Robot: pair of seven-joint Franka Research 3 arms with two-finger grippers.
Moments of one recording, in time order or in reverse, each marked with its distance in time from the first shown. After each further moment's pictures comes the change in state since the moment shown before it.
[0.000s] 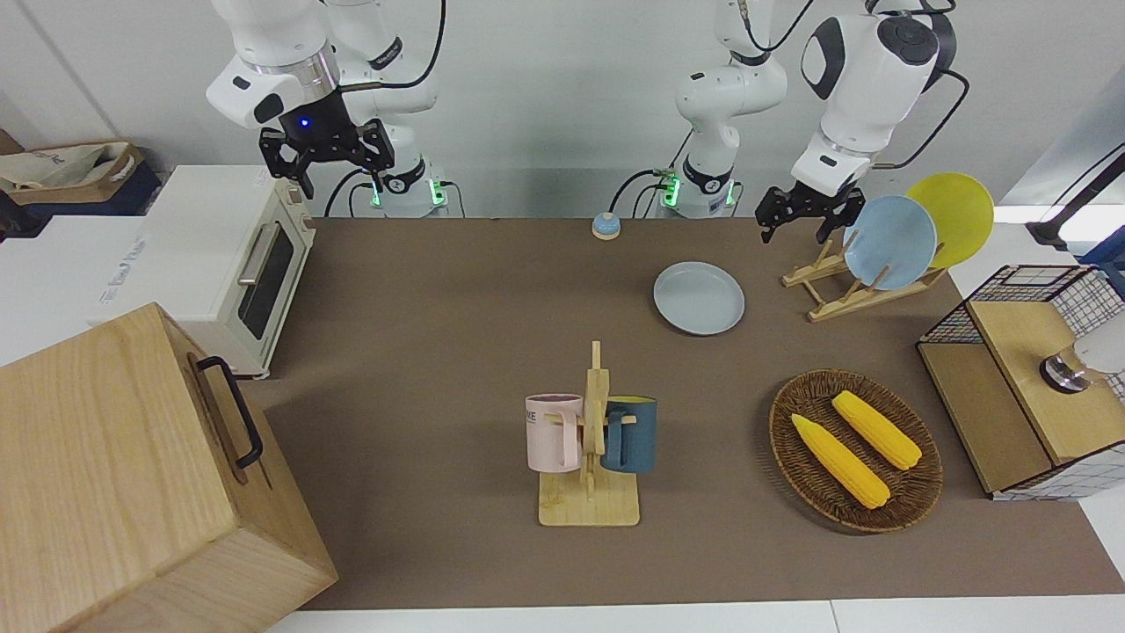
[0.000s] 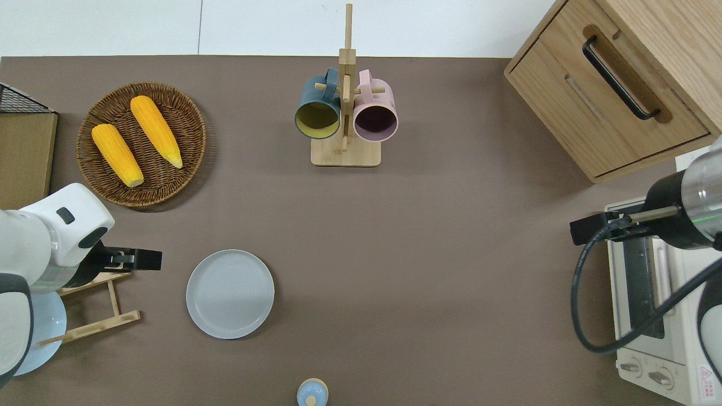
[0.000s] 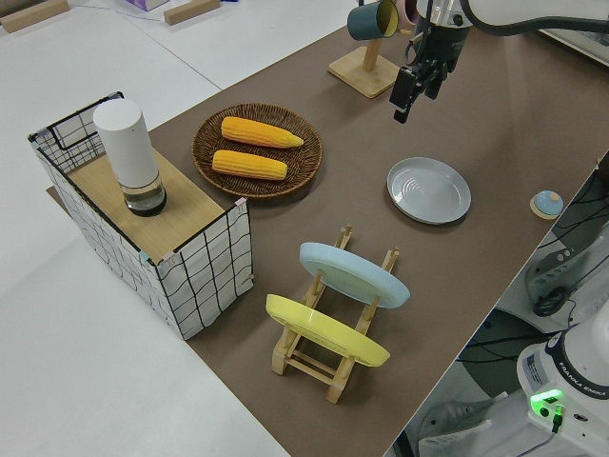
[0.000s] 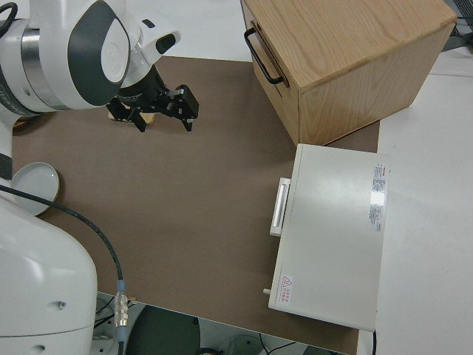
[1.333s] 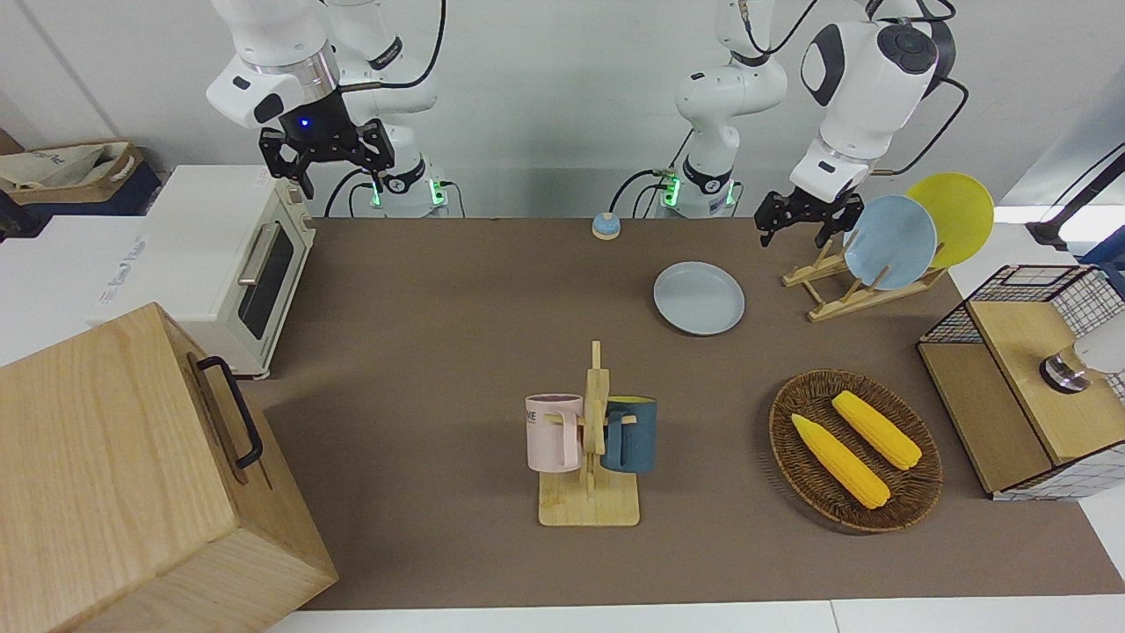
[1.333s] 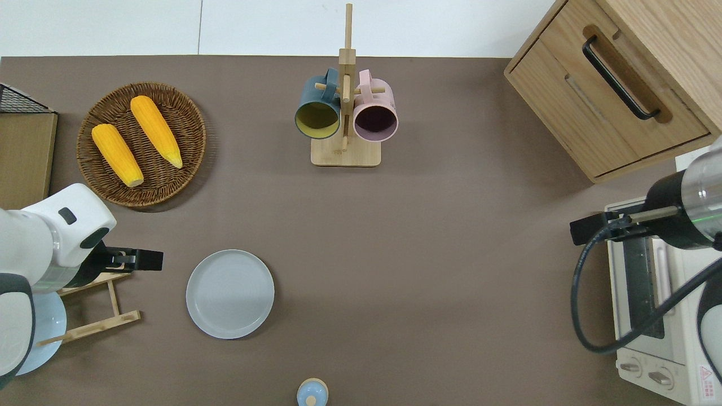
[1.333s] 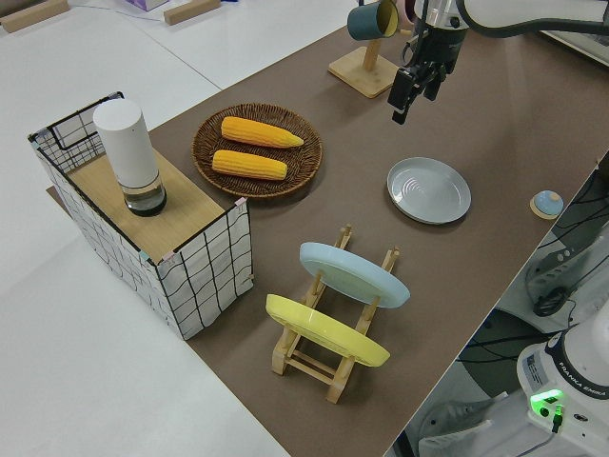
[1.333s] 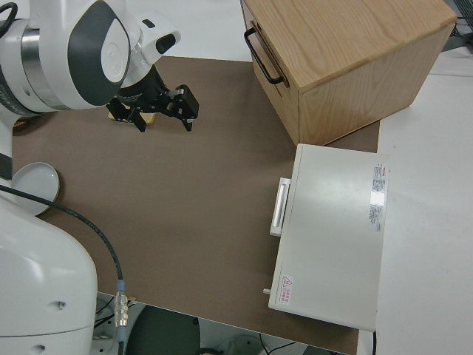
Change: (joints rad) left arm -0.001 0.000 -0.003 0.000 0.000 -0.001 0.006; right arm 0.000 0.000 0.000 0.000 0.000 0.000 0.000
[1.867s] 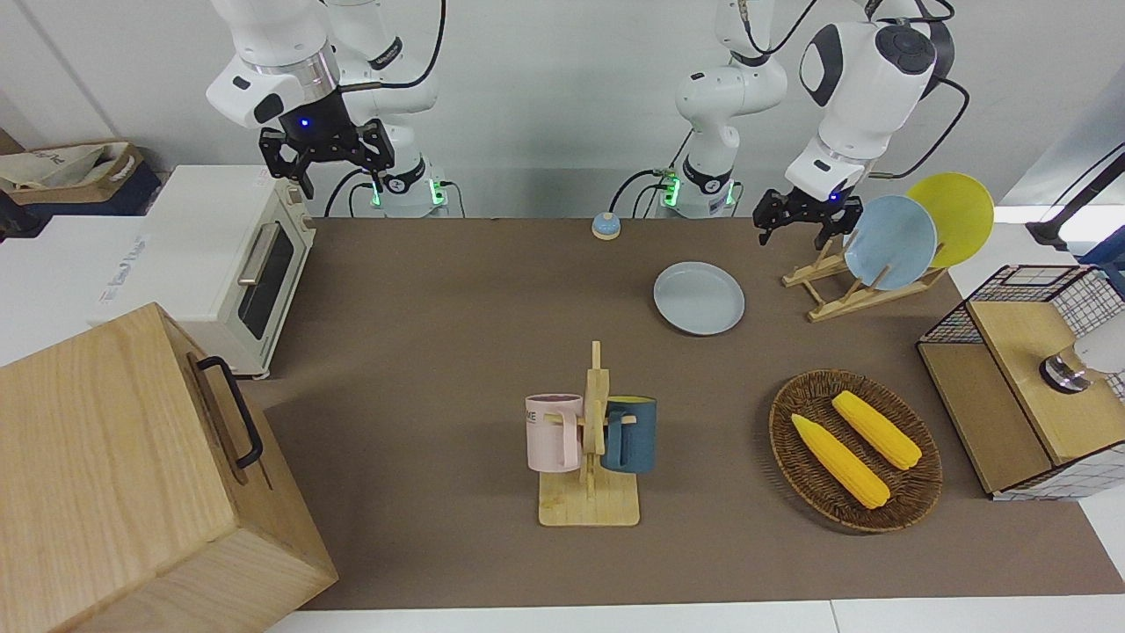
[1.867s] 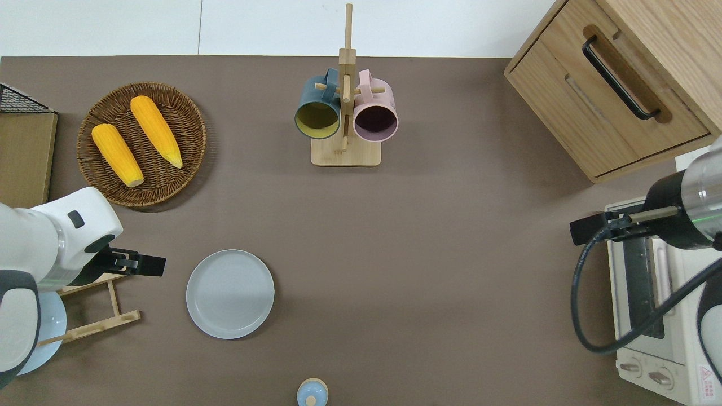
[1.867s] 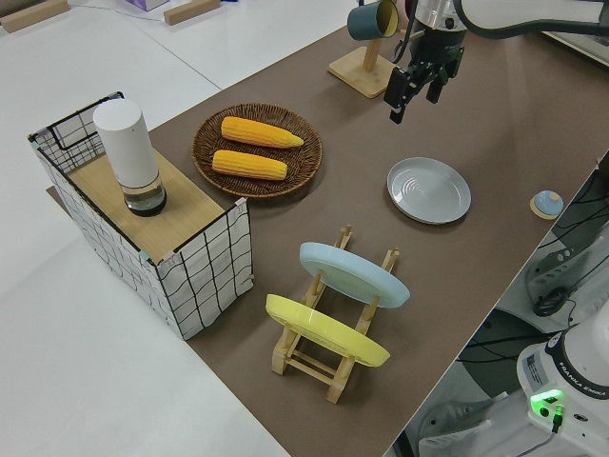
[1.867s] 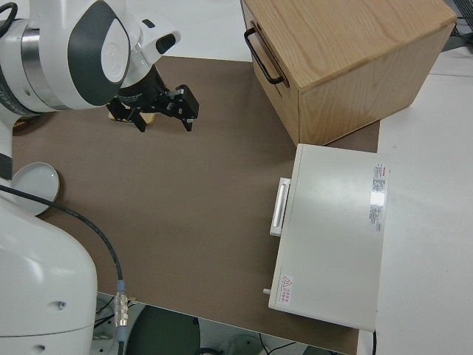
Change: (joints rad) left arm -0.001 0.012 -0.003 0.000 0.000 0.001 0.121; right arm 0.000 0.000 0.000 0.000 0.000 0.000 0.000
